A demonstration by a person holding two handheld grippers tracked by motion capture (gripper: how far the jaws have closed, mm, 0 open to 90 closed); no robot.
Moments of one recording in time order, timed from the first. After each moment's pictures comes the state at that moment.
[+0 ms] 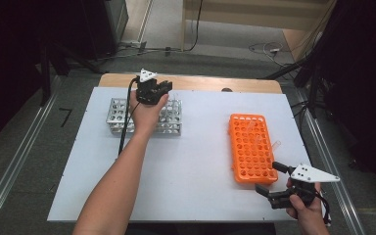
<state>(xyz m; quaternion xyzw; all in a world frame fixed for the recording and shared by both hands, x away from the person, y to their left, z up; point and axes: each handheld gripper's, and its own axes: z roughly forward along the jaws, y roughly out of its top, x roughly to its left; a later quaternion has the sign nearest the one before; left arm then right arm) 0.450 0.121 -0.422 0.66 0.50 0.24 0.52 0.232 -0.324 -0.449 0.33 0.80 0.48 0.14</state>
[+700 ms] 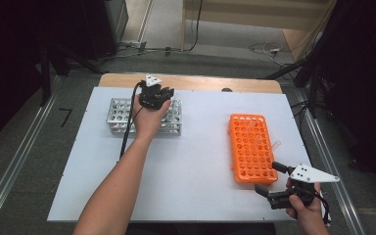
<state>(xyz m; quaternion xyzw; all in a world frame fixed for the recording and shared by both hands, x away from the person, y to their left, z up) 0.447 0.114 -0.433 0.68 0.50 0.24 0.48 0.232 -0.322 -0.448 0.33 0.80 0.48 0.14</state>
